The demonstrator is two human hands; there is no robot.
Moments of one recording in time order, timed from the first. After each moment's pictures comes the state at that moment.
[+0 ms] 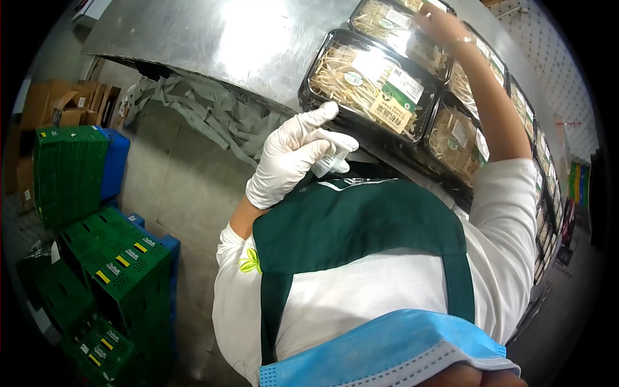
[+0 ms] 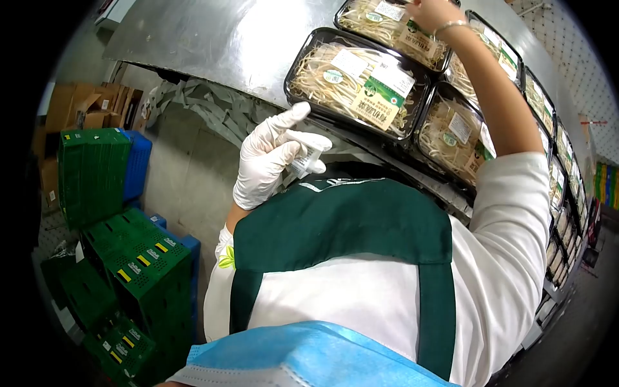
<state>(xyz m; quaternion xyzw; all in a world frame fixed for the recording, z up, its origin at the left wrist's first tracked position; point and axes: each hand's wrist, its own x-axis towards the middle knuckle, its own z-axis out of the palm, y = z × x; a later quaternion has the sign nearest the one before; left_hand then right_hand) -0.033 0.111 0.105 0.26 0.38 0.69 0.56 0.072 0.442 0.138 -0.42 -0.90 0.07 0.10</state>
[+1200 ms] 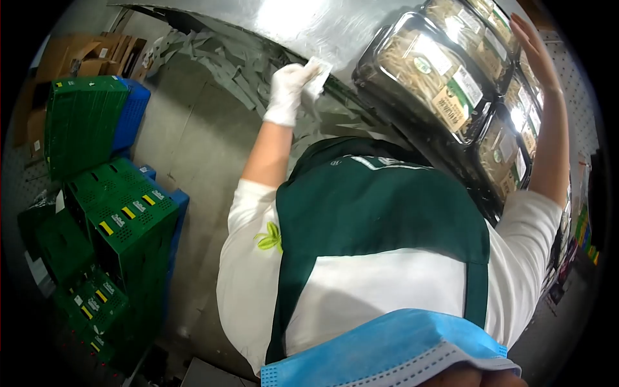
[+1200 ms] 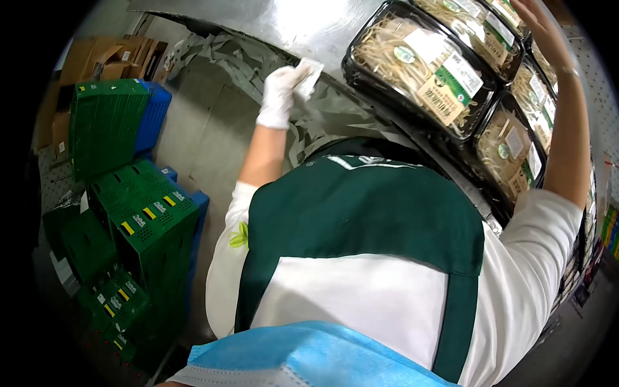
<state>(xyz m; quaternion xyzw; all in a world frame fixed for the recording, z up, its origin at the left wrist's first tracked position) -0.137 0.127 -0.030 0.10 0.63 0.65 0.42 0.133 0.528 0.141 -0.24 -0.94 0.20 0.14</state>
